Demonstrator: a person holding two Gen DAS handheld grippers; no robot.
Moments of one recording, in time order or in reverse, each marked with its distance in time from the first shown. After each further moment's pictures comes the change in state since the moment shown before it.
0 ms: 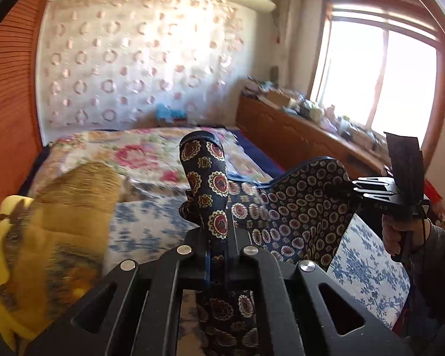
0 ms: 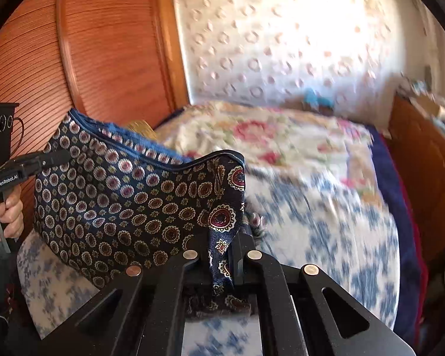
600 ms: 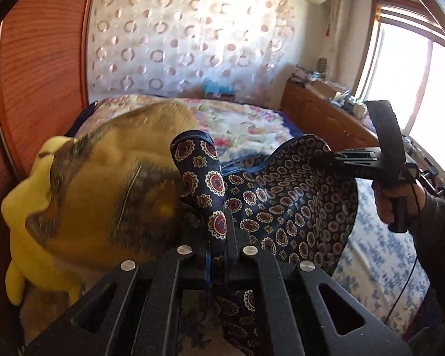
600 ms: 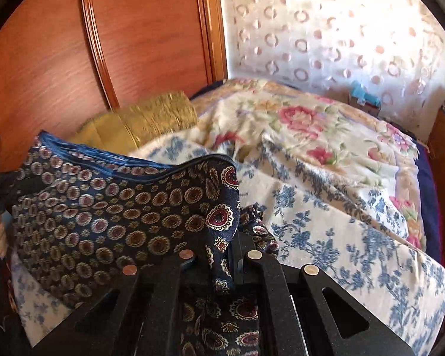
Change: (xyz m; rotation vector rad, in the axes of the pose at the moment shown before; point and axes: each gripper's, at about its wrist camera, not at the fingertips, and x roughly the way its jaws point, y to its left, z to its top) left arm -0.008 0.064 -0.072 -0.138 0.108 0.173; right arm 0.176 0.022 0.036 -0.125 0.163 0.128
